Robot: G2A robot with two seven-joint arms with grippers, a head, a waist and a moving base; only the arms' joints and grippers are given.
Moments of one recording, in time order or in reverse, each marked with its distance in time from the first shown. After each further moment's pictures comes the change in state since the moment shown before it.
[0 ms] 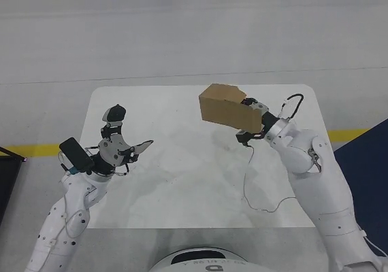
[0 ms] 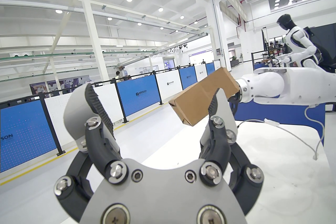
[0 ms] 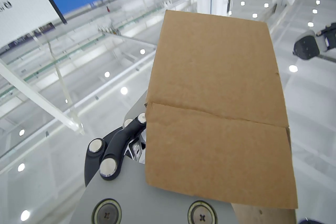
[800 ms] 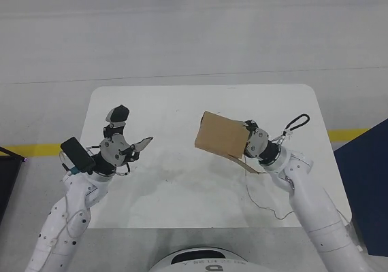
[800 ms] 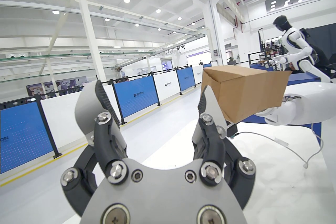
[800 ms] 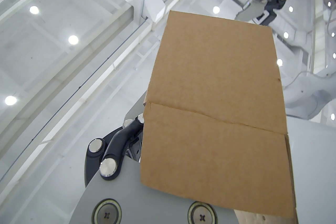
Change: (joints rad) left arm 0.000 0.000 -0.001 0.000 0.000 0.000 0.001; right arm -0.155 0.013 -0.026 0.069 -0.648 0.255 1.148
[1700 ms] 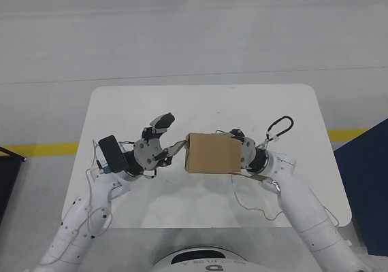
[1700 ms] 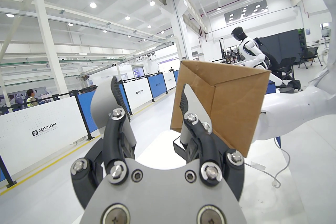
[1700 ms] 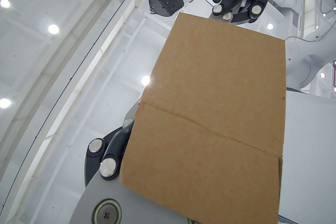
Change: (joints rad) left arm -0.125 -0.032 0.220 -0.031 0.044 -0.059 -0.038; right arm 0.067 -0.018 -0.162 0.038 -0.020 0.067 0.199
